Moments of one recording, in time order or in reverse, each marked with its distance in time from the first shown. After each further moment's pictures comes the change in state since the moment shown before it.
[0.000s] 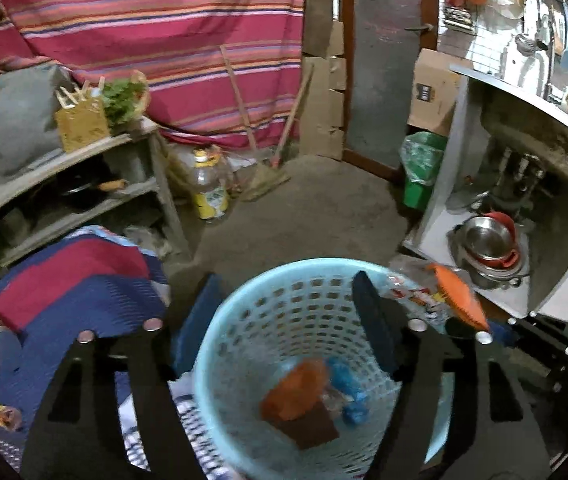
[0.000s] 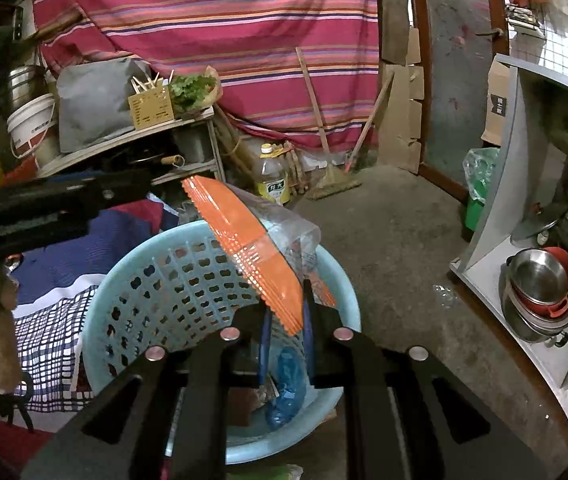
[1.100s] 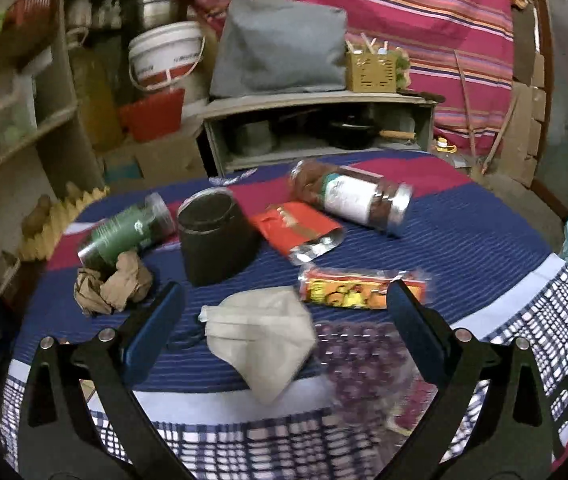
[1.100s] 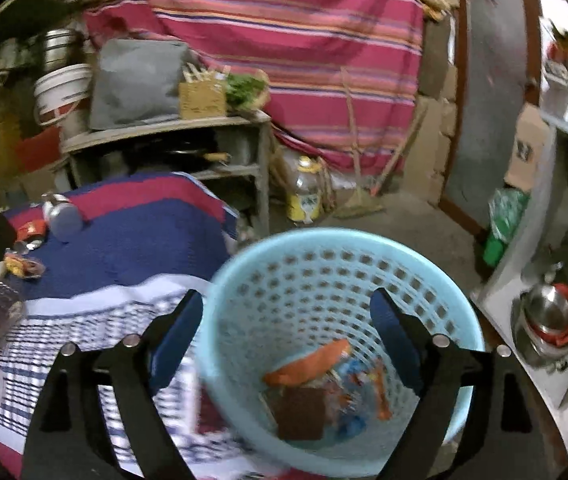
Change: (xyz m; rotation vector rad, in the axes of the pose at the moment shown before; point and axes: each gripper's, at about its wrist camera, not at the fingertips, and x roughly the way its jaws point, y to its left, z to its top) left arm -0.153 0.317 -0.169 -0.320 0.032 0.576; right arm -0.012 0.158 -0.009 -0.154 -0.084 0.008
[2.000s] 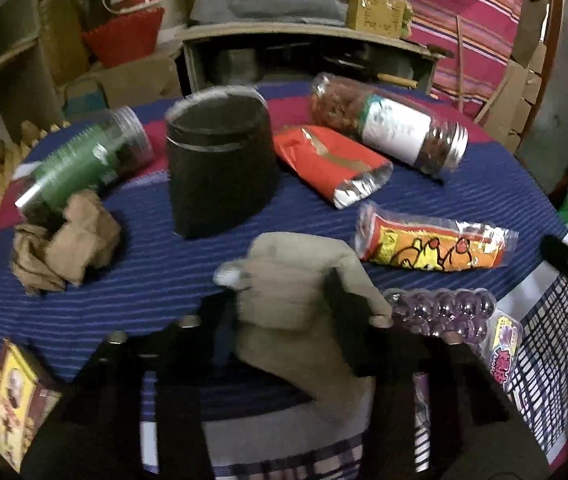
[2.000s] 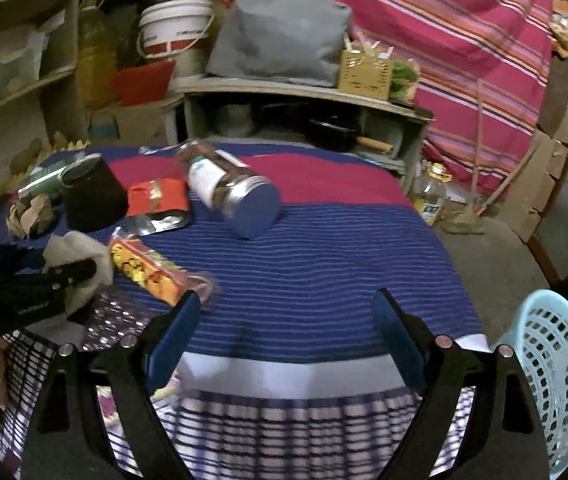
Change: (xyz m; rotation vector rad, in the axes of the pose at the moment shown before) left arm 0.065 0.046 -0.017 -0.046 0.218 -0.160; right arm 0.053 0.227 0.015 -0.230 0.137 0.255
